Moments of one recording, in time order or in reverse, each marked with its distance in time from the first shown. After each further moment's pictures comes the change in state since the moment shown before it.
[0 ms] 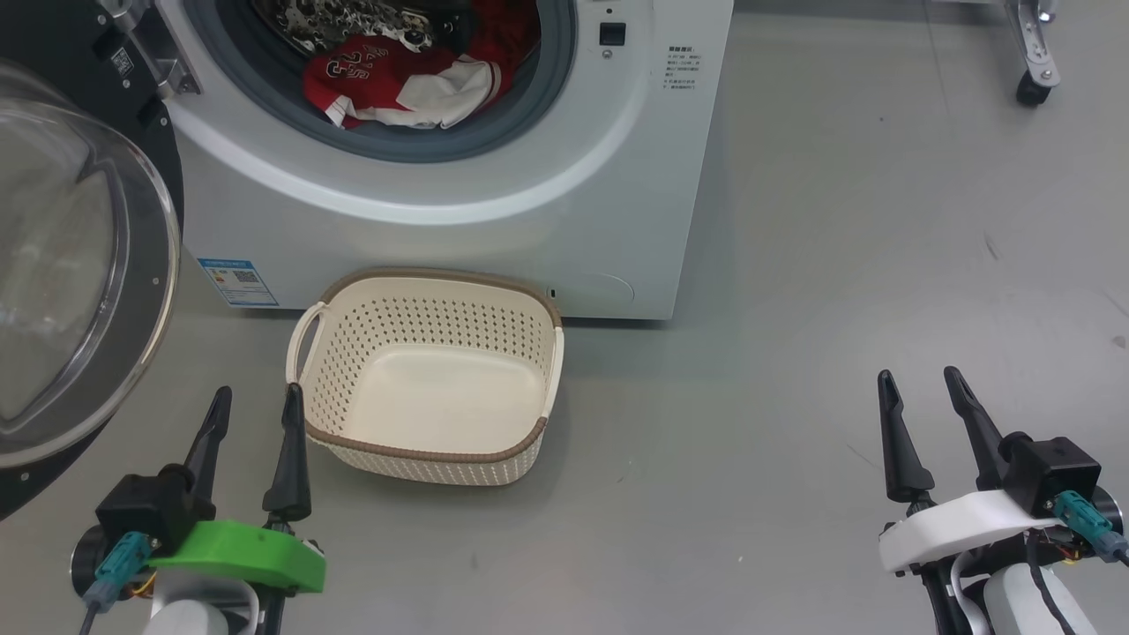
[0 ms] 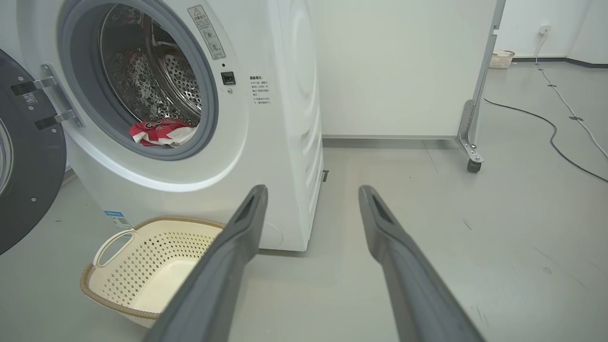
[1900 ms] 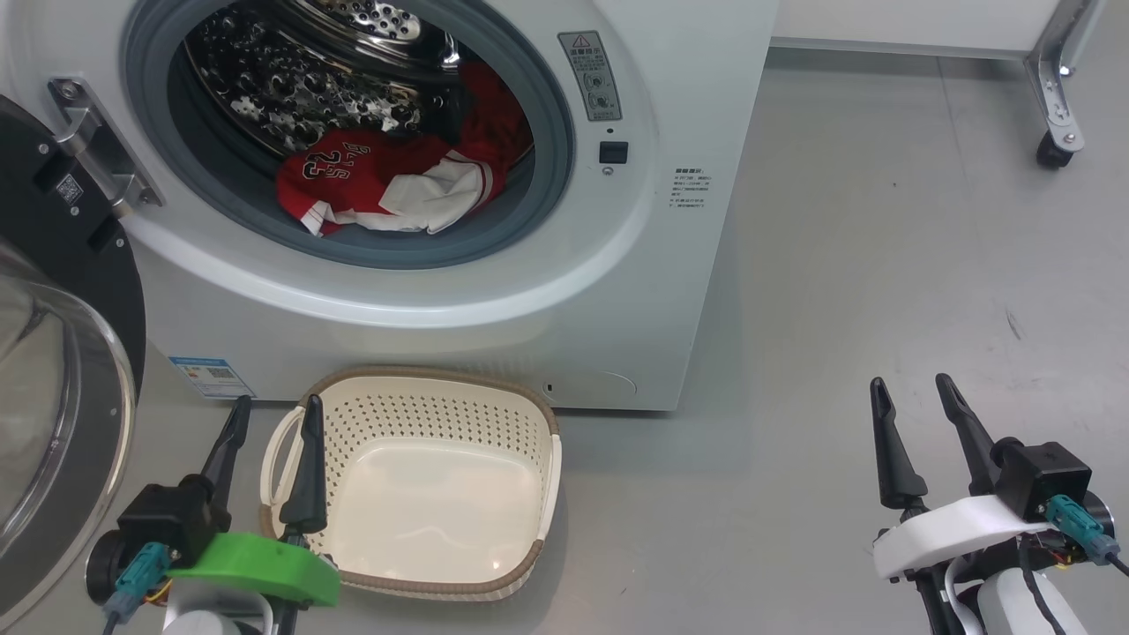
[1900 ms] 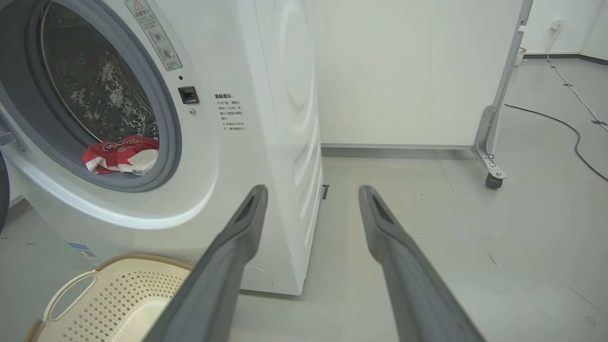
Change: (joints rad) left arm 0.025 0.000 -0.028 -0.025 0.020 -0.001 0.000; right arm 0.003 0.009 0.001 0.014 -0.006 0.009 0.000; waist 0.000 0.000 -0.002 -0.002
